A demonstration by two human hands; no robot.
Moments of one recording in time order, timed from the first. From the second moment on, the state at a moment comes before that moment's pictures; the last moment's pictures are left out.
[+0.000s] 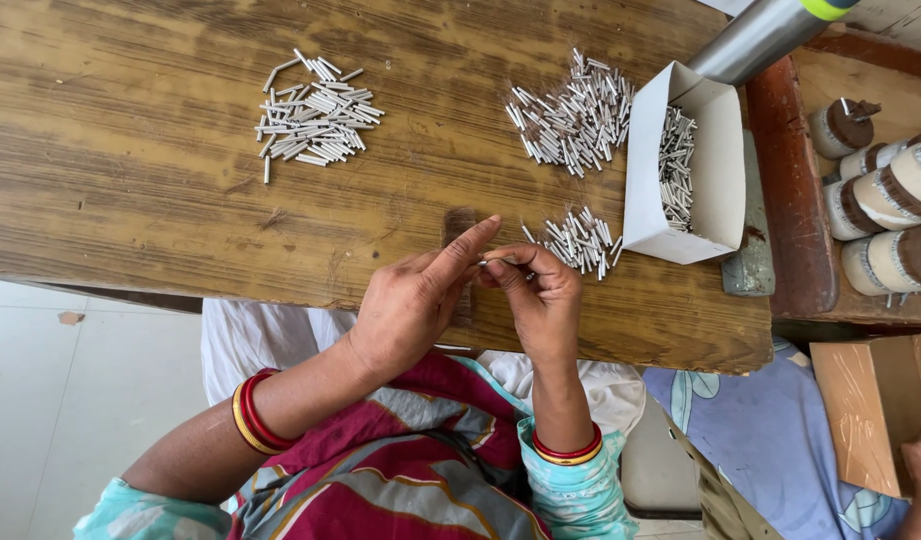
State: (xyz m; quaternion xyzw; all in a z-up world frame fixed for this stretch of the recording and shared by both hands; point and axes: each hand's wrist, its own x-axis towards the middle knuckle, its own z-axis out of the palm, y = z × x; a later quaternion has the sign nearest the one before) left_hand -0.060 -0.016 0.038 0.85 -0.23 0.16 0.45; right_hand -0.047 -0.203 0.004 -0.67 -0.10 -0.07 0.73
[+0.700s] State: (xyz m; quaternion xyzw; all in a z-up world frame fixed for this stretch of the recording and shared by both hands) left_hand -0.063 -0.016 0.043 0.86 -0.23 0.15 0.43; right_hand -0.052 -0.196 0.005 -0.69 -0.13 -0.12 0.70
